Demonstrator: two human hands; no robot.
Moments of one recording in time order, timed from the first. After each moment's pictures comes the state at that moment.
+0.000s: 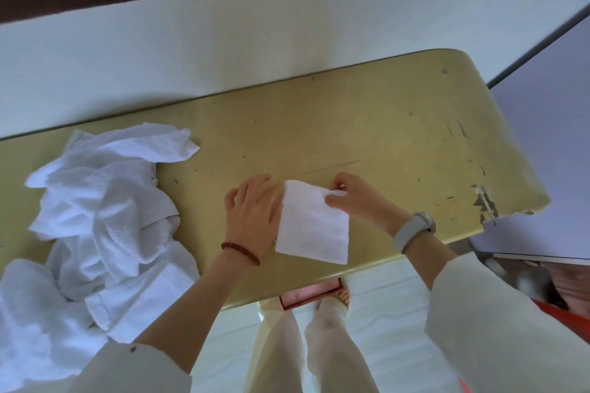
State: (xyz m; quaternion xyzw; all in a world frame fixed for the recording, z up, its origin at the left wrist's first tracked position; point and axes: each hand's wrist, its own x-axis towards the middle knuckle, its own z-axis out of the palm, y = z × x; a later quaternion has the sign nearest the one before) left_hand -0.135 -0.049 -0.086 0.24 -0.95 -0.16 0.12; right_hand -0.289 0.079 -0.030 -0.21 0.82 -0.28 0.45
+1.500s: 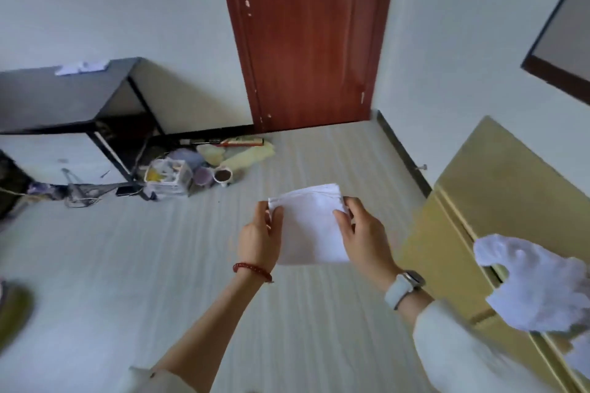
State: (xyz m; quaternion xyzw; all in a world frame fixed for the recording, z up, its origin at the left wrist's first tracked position) left_hand 0.485 0.234 0.135 0.85 -0.30 -0.04 0.43; right_hand 0.357 0.119 0.140 -0.83 0.33 -0.30 0.32
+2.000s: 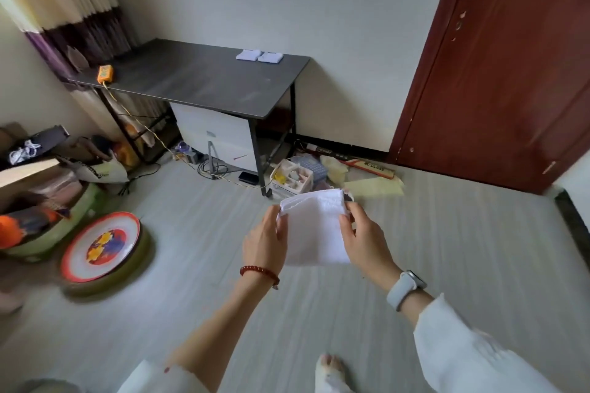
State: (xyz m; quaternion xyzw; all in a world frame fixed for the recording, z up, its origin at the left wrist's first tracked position) left_hand 0.892 0.448 0.128 0.91 -0.12 0.11 0.38; right_hand 0.834 0.288 0.141 -0.90 0.14 -0.17 0.38
